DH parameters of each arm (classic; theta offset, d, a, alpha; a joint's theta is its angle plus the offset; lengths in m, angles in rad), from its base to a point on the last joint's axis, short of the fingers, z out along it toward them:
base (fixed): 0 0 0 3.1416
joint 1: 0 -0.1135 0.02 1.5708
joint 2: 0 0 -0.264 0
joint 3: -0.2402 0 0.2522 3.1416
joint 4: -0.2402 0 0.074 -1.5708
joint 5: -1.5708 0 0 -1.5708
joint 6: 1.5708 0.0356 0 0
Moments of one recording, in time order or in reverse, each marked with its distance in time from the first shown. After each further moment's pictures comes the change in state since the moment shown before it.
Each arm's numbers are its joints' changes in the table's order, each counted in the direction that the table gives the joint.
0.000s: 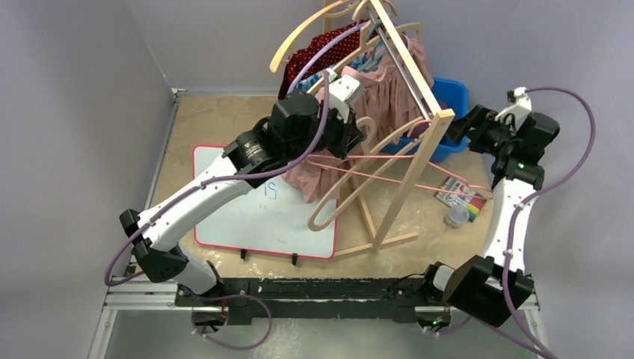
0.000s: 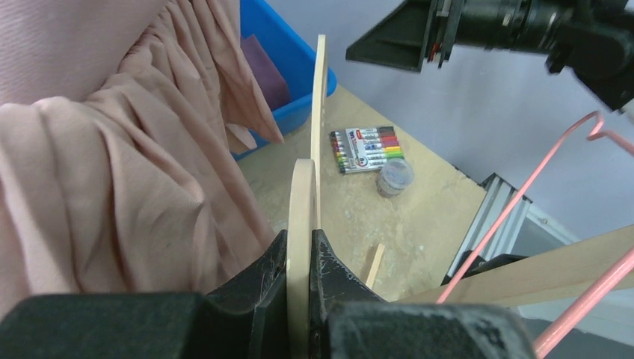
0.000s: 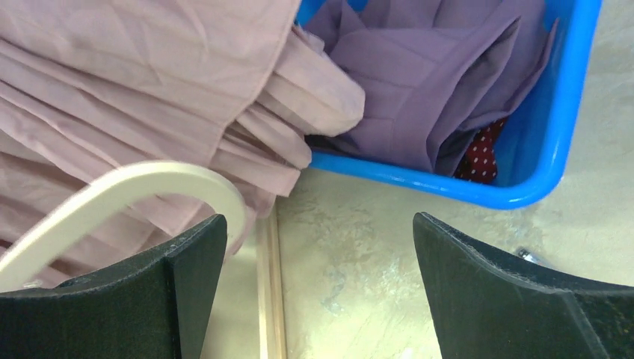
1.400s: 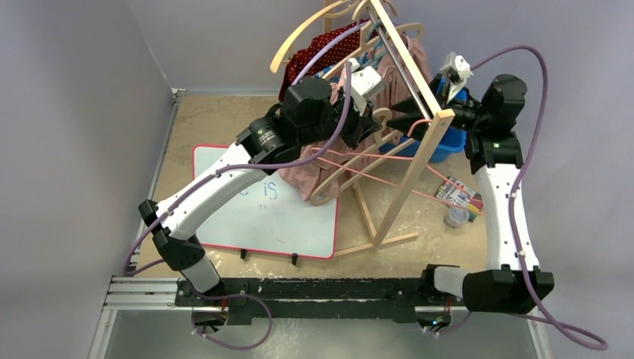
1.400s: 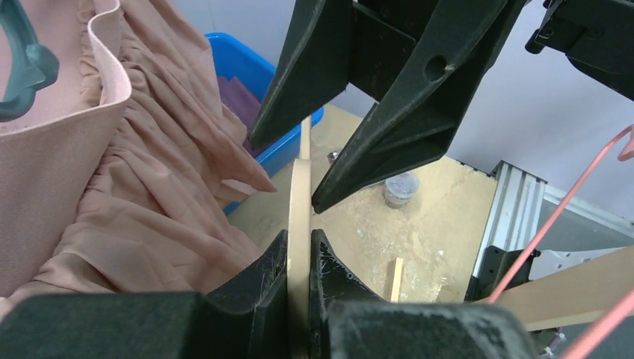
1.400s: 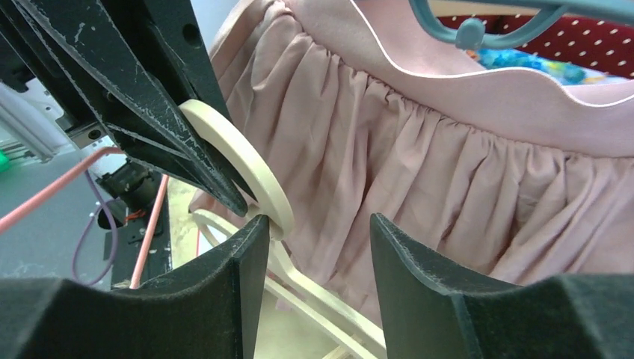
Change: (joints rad) left arm -0.002 0.142 -0.206 -0.022 -0.130 0.174; right arm -0.415 0.052 -0.288 0.175 0.531 -0.154
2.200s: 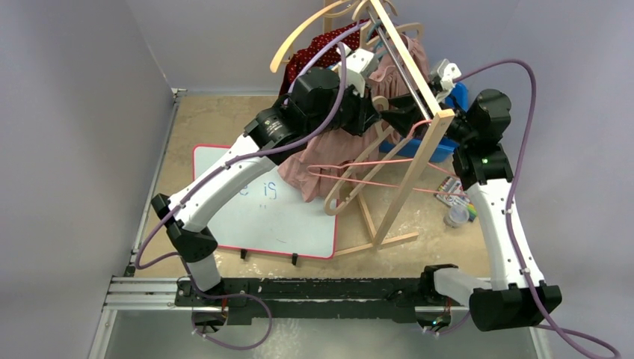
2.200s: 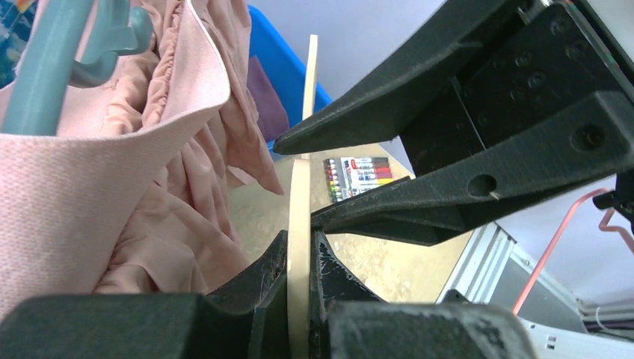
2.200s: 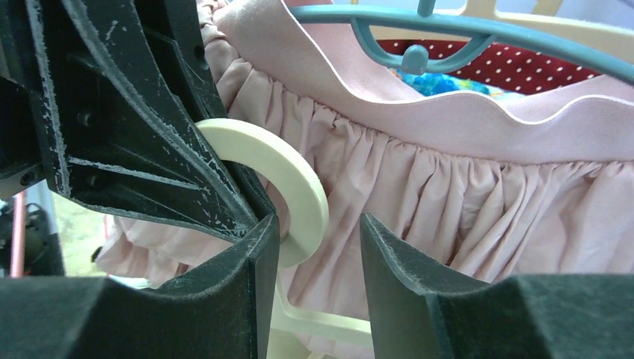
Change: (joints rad) left arm -0.024 0.096 -0.137 -0.094 0.099 -0.233; right arm -0.155 -0.079 0.108 0.080 -0.378 -0.066
